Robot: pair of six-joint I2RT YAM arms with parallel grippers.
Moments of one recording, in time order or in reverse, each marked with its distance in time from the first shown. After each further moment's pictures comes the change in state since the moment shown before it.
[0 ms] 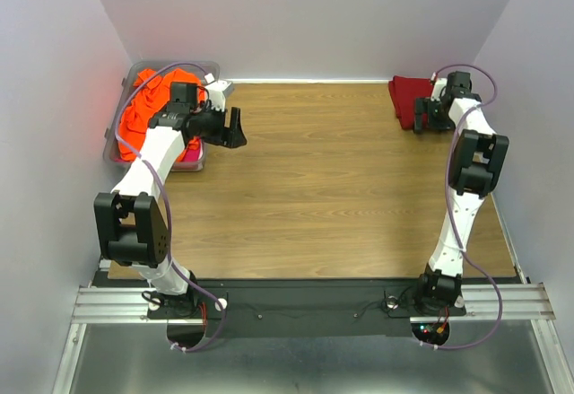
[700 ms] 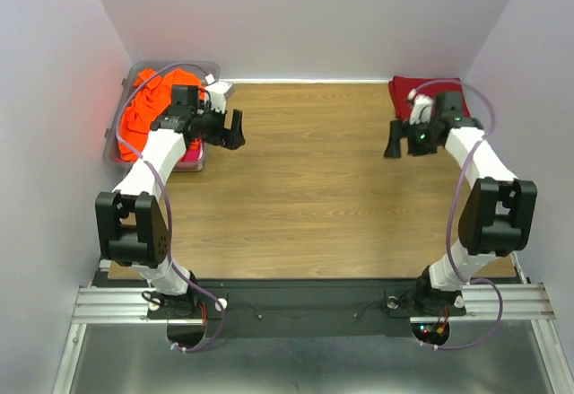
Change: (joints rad) left arm -0.003 -0.002 0.004 0.075 -0.059 0.042; right arm 0.118 -0.764 -0.715 0.013 -0.274 0.037
